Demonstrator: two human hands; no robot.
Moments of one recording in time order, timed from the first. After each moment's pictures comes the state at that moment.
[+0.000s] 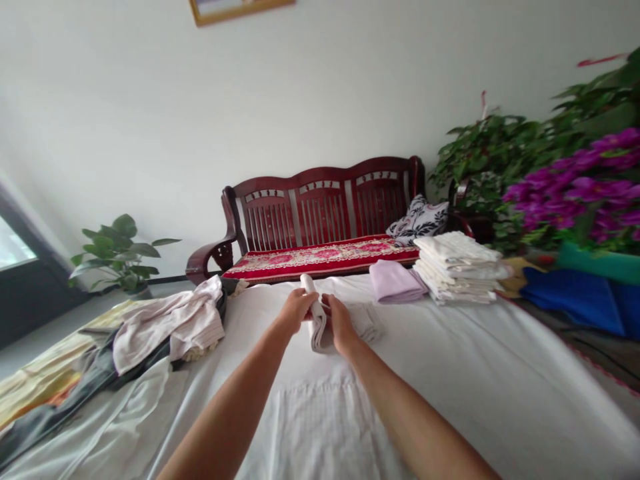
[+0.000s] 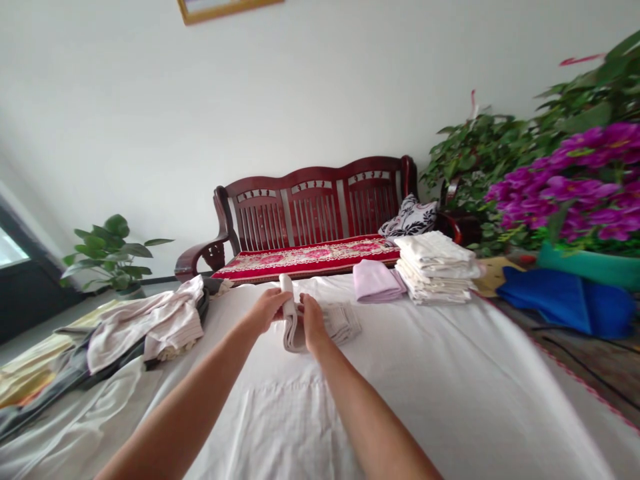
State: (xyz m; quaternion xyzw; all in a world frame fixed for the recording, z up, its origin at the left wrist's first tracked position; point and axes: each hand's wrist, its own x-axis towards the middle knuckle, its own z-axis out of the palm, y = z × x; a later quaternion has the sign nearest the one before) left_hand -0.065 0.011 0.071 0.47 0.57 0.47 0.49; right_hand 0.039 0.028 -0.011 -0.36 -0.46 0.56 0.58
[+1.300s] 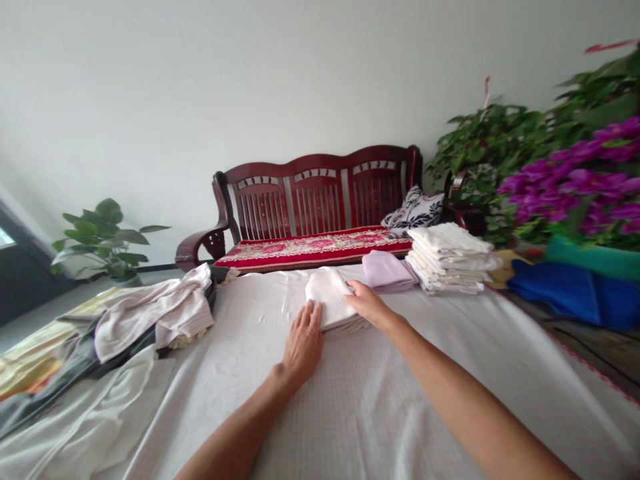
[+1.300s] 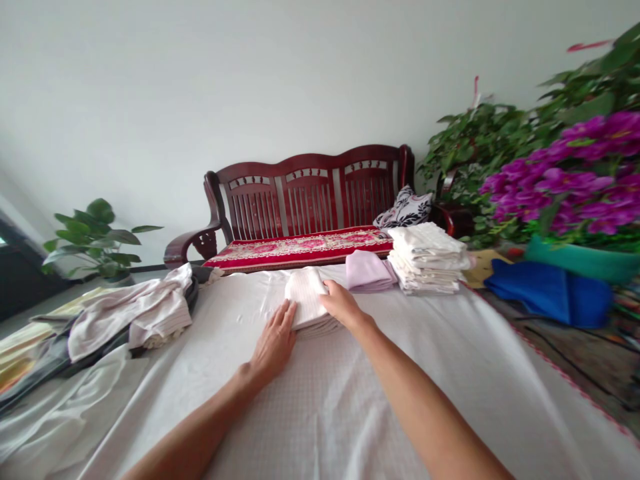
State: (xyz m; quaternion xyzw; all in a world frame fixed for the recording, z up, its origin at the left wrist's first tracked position) left_hand -0.042 -0.051 -0.019 0.77 0.59 0.22 0.01; right_hand 0.150 0.043 0.016 -0.56 -0.68 0.31 0.36
